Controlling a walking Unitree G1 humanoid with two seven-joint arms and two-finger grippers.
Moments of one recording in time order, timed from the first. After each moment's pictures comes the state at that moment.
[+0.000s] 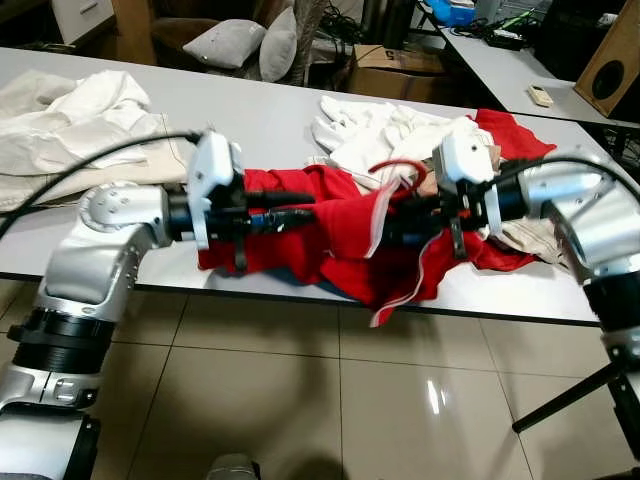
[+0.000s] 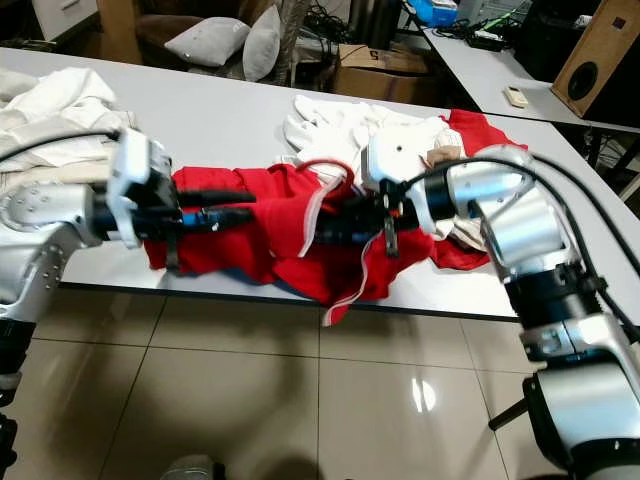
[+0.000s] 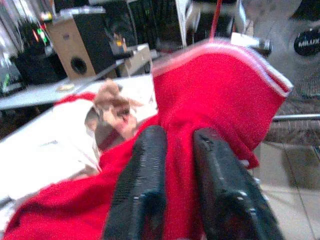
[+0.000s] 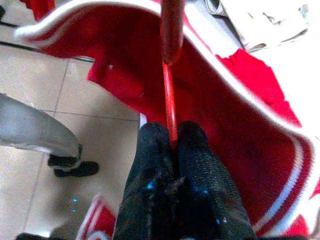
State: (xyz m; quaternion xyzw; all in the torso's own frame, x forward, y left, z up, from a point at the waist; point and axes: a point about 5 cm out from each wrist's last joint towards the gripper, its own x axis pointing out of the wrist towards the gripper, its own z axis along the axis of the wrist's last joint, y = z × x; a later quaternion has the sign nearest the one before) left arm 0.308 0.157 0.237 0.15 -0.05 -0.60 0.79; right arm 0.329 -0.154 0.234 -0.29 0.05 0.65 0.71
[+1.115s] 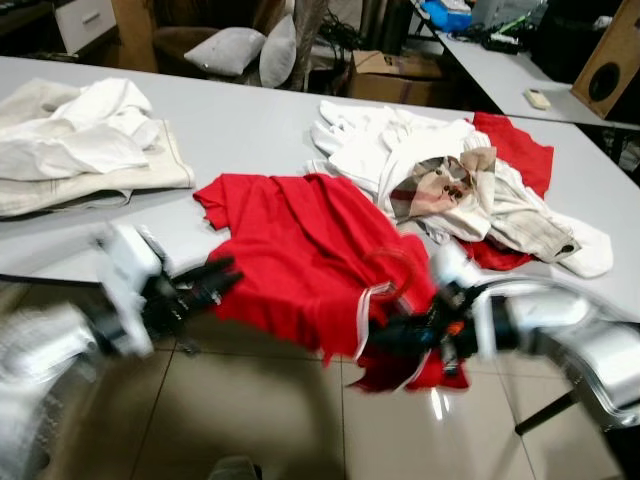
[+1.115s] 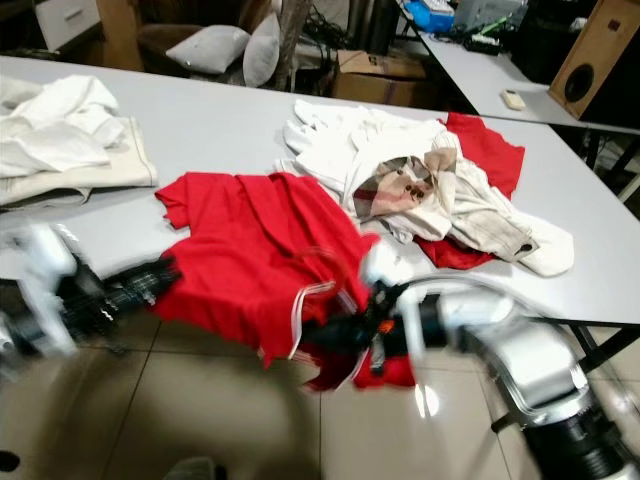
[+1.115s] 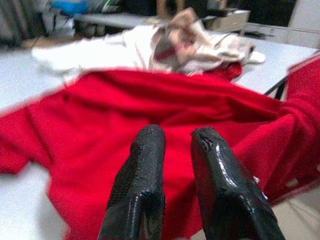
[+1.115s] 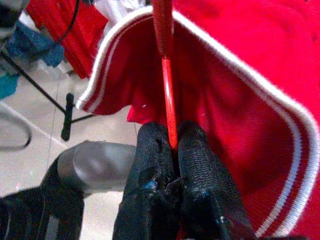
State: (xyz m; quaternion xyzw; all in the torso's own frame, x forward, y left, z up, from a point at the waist) left arm 0.219 0.203 0.167 0.06 0.07 -0.37 0.92; right arm 0.237 -0.140 0.148 -0.04 0.18 0.64 0.74
